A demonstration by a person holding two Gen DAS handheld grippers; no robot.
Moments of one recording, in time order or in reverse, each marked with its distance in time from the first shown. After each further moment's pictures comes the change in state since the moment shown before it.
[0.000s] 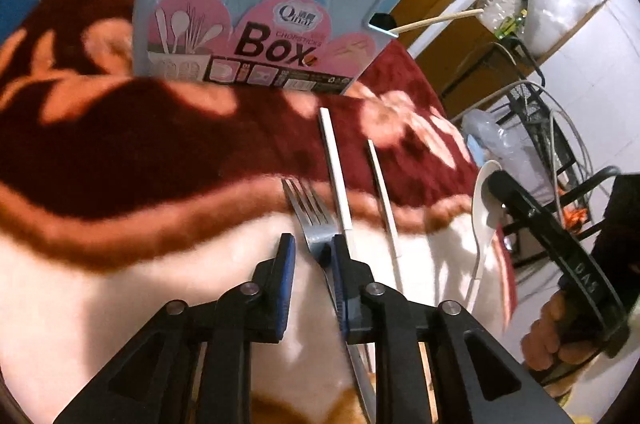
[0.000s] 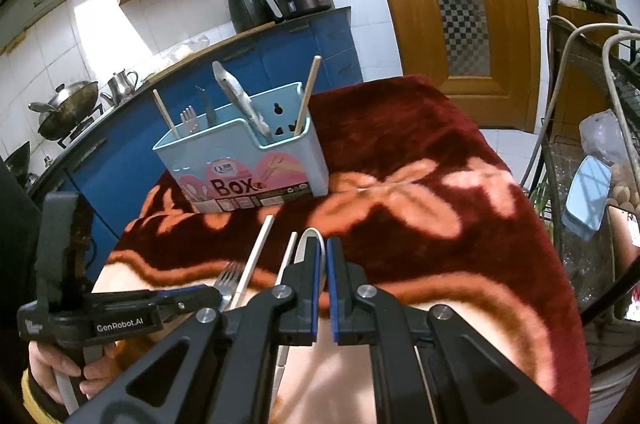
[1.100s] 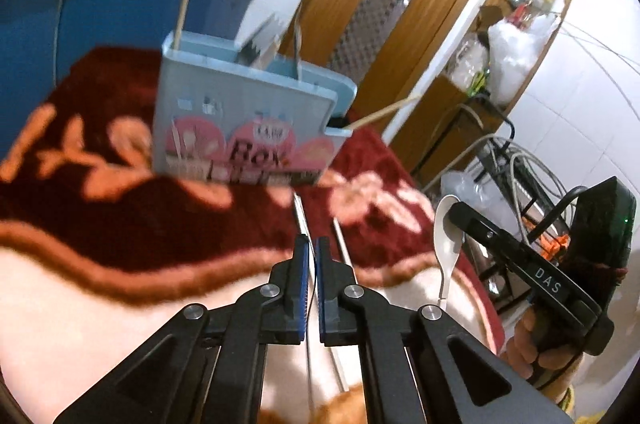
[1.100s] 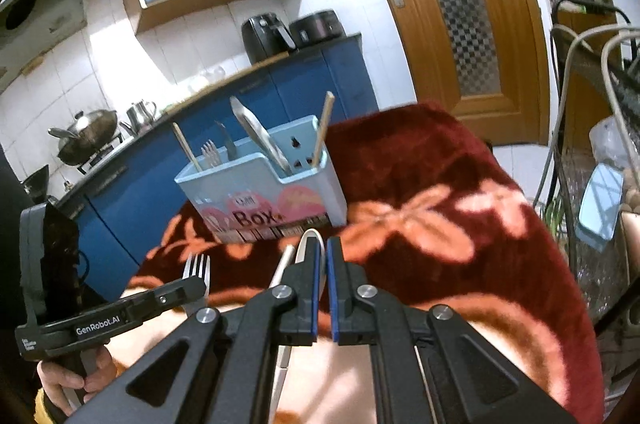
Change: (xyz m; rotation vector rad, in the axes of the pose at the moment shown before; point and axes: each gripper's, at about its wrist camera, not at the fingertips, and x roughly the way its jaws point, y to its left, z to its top) left arm -0.067 -0.021 -0.010 0.093 -0.355 -0.002; right arm -0.019 0.005 0.006 0.004 -0.146 0.076
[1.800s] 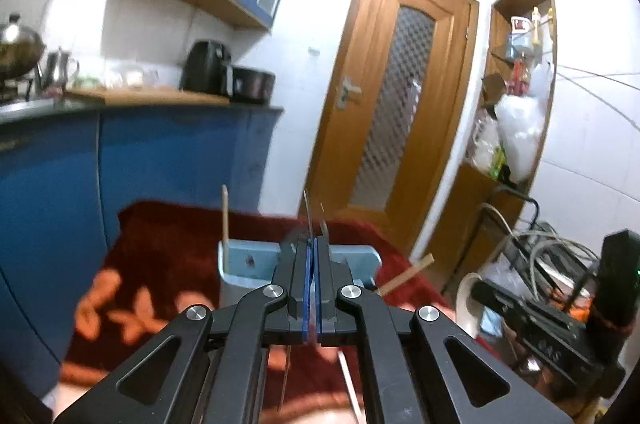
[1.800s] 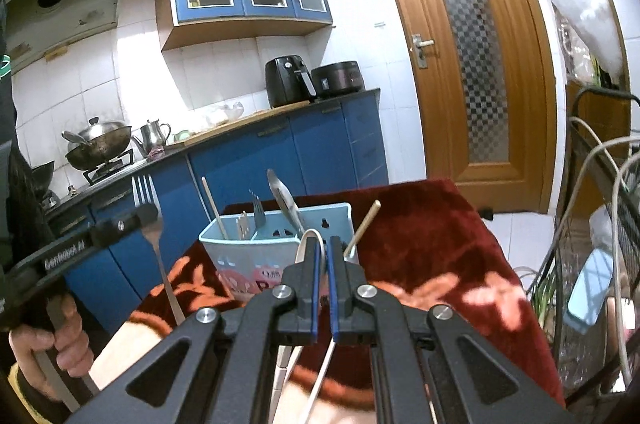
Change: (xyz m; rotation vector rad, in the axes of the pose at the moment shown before) left arm -0.065 -0.015 0.083 0.138 -0.411 0.167; right arm -0.003 0.040 0.050 -0.140 -0.152 -0.015
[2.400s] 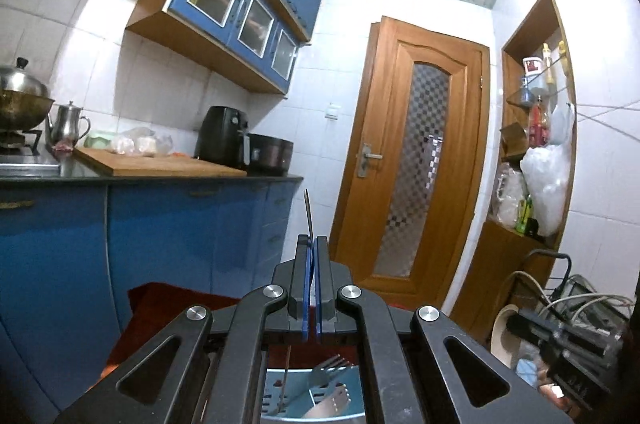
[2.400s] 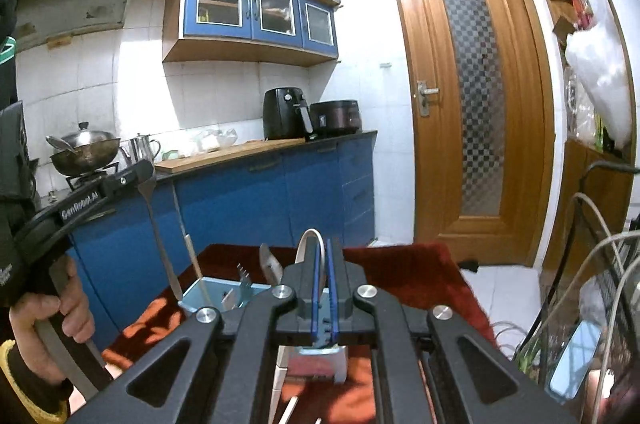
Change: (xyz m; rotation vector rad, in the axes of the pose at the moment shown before) left arm 0.040 0.014 0.051 0.025 -0.229 0.065; right arm 0.034 0.019 0.054 -0.124 -0.122 -0.081
